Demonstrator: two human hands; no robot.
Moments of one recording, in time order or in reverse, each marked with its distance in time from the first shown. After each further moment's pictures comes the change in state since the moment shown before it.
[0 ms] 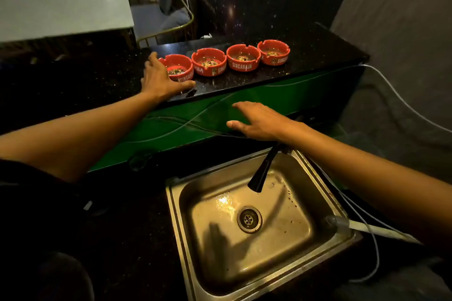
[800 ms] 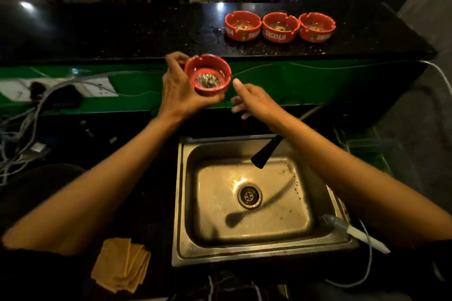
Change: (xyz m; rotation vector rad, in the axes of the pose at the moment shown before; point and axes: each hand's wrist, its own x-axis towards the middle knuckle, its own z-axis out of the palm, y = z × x) left_hand -0.169 0.006 0.025 -0.100 0.314 0.141; right_hand 0.007 -0.006 0.053 0.816 -0.043 0.057
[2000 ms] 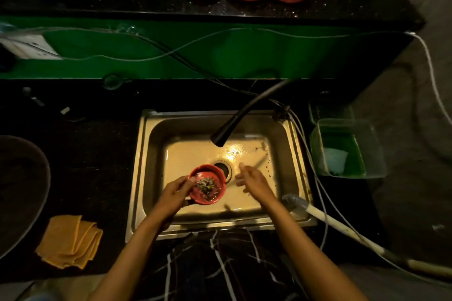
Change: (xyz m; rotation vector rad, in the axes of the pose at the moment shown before) left_hand -0.282 -0.006 0.112 -0.693 -0.533 -1.070; right_hand -0.131 0.265 0.023 0.087 -0.024 0.427
